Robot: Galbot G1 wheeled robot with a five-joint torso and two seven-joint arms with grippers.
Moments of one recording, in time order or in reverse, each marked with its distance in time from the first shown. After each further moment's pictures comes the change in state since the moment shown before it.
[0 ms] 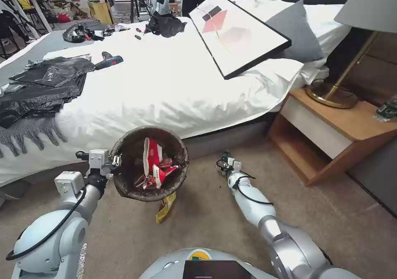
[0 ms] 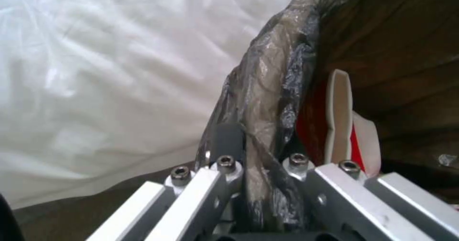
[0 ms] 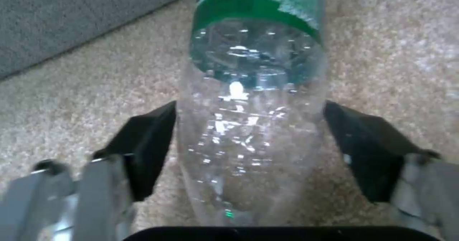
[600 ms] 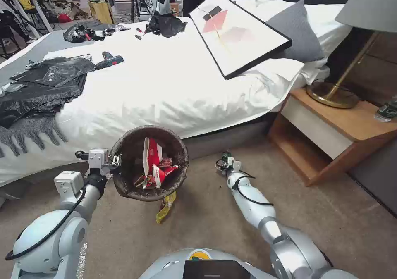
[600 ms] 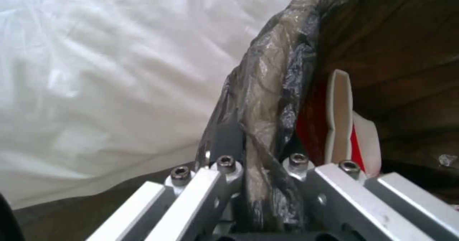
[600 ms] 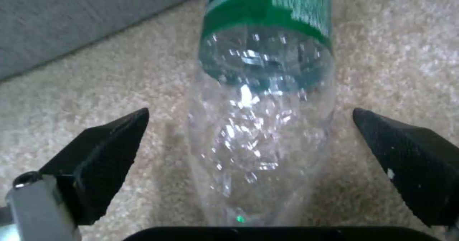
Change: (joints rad) left arm 0.000 0.003 -0.002 -0.003 -0.003 0.002 0.000; right arm 0.002 0.003 0.000 0.002 -0.012 0.006 0.018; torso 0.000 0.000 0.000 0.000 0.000
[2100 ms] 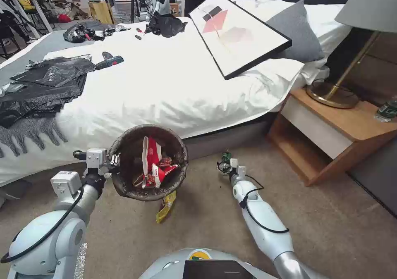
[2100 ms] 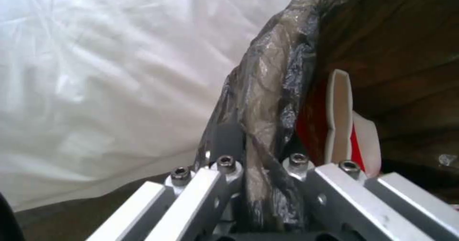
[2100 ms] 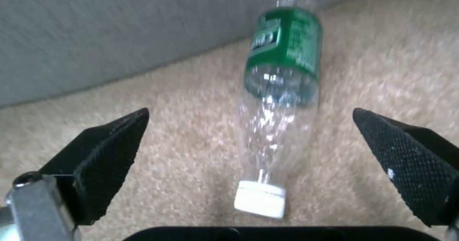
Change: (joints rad) left arm 0.001 0.000 -0.011 -0.014 -0.013 0.005 -0.004; right arm -0.259 -0.064 0.033 0.448 -0.072 -0.062 -0.002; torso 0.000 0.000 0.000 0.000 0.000
